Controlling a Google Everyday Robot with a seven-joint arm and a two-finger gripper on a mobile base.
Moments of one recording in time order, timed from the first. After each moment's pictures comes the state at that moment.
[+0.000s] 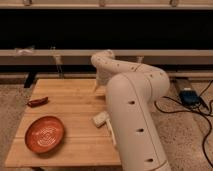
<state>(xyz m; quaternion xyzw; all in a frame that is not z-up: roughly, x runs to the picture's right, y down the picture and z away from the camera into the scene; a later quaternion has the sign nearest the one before) -0.003 0.014 0.949 -0.24 -0.25 -0.67 0.66</state>
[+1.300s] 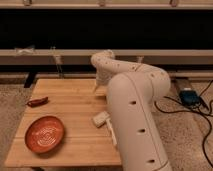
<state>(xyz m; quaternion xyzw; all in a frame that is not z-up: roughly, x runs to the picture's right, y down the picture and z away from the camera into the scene) -0.011 0.011 0.940 -0.22 -0.25 -0.69 0.65</state>
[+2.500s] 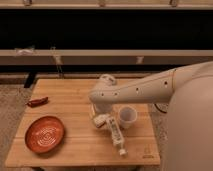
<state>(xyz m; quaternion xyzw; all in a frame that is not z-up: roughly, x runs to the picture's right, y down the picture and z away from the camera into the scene) -0.018 0.157 0.761 -0.15 -0.22 -0.76 0.59</state>
